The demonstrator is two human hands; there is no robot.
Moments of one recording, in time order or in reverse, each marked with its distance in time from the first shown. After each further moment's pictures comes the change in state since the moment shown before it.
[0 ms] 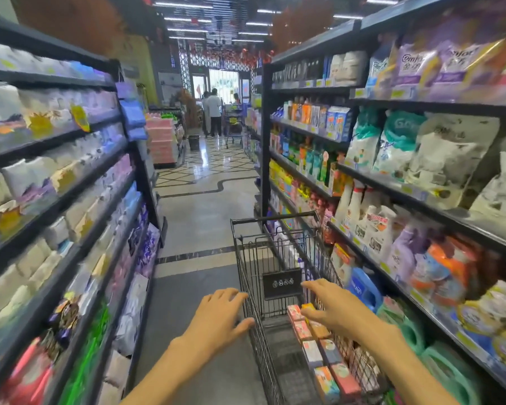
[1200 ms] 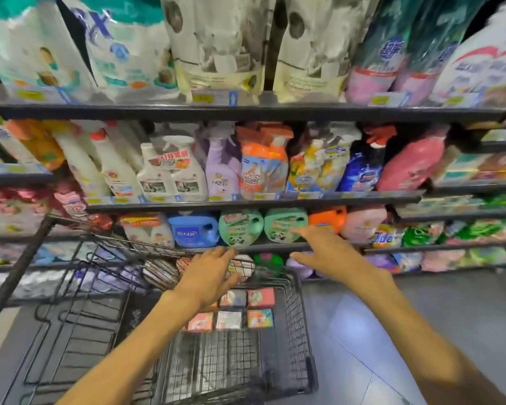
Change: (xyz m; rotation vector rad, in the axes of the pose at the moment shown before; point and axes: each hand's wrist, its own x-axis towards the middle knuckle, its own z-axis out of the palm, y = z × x) left_hand 0.495 0.097 0.139 -0.062 -0.390 1.354; right_hand 0.109 0.118 0.030 0.189 0.206 1.375
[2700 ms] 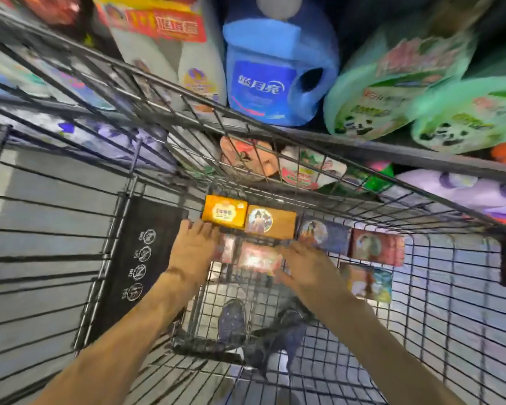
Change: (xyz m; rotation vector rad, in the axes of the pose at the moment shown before) left_hand 0.042 -0.288 0.406 0.300 -0.486 -0.311; right_hand 0.182 -0.068 0.501 0.042 -0.420 -0.130
